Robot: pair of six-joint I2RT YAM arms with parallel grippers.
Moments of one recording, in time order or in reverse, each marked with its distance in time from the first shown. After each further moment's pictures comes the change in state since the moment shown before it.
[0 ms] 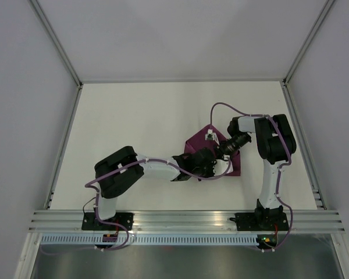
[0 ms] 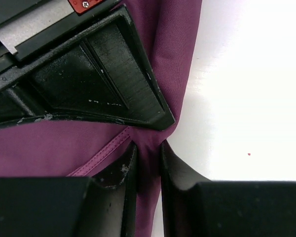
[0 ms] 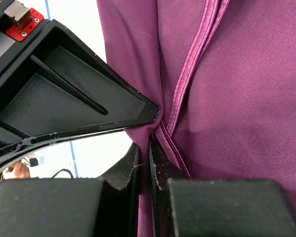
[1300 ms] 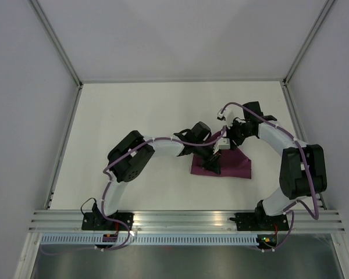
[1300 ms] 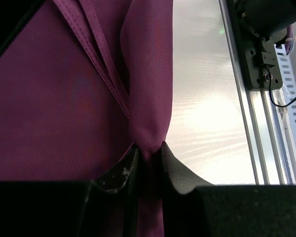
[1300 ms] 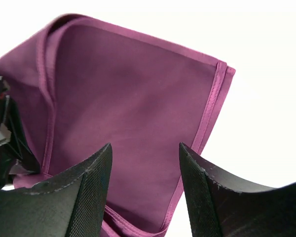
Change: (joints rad) left arm 0.248 0.225 0.311 -0.160 0.875 -0.179; right arm -0.060 -0.537 -0.177 0.589 0.426 0.389
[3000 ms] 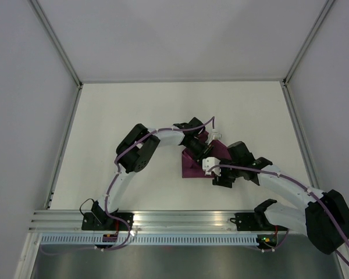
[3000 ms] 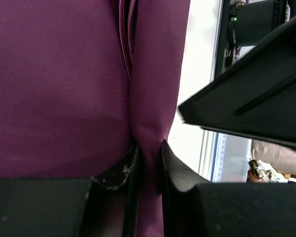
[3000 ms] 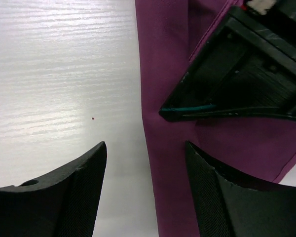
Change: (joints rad) left arm 0.104 0.193 0.209 -0.382 0.161 -0.236; right arm 0.382 -0.501 -0.519 0.108 0.034 -0.244
